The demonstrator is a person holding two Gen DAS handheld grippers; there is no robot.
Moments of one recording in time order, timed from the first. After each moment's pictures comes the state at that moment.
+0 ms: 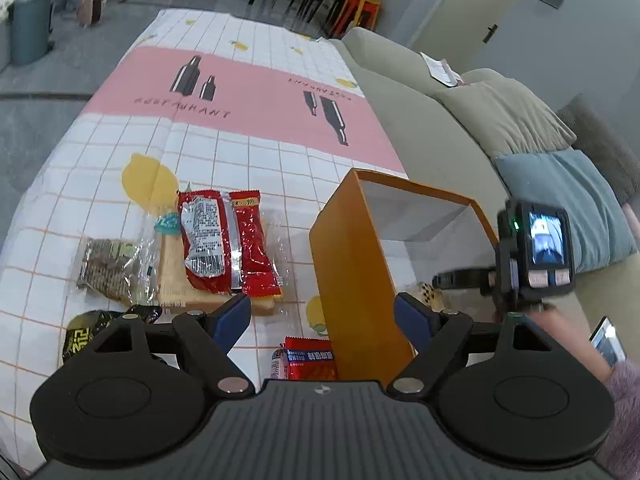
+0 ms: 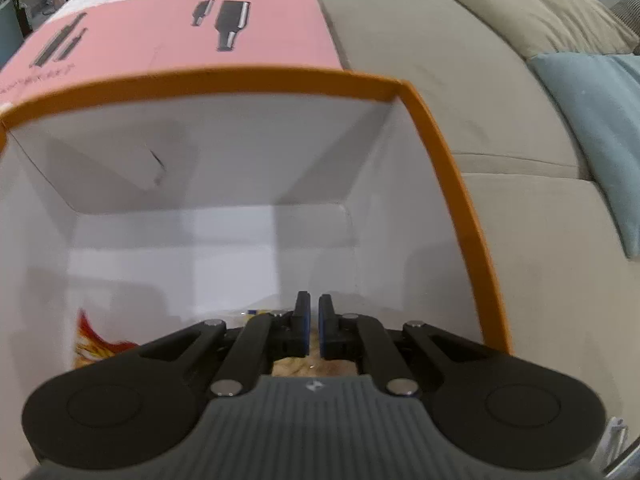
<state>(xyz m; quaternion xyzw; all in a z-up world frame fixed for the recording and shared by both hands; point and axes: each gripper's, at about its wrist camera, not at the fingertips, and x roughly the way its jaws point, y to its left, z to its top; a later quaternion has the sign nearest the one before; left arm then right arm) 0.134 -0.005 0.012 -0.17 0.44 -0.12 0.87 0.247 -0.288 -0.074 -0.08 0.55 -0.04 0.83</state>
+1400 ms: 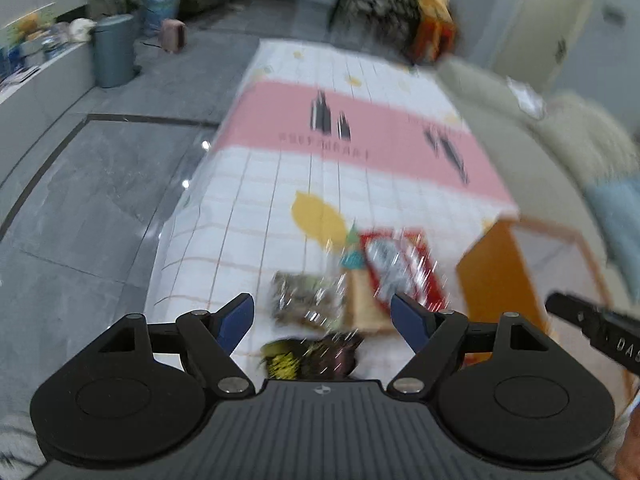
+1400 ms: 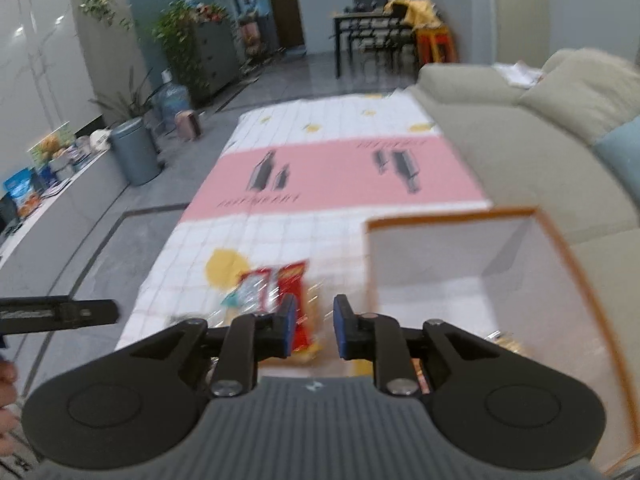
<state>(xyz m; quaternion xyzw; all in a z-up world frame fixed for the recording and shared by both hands) 0.122 0.105 0.028 -0.10 0.44 0.00 0.89 0.117 -0.155 0.043 0.05 0.37 0.12 0.92</state>
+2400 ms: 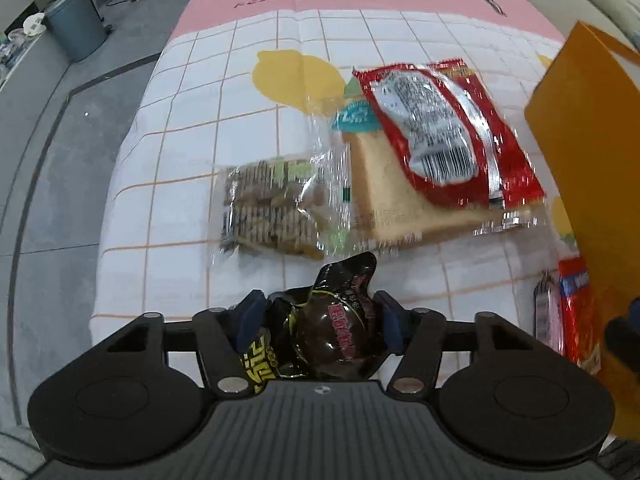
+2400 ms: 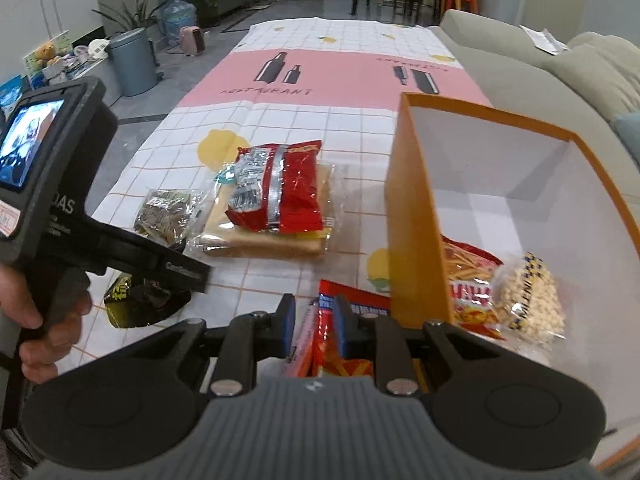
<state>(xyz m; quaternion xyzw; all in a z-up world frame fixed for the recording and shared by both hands) 0.171 0.051 -0.080 0.03 0.58 0.02 0.81 0.095 -0.126 -0.030 -0.03 0.45 0.11 0.89</state>
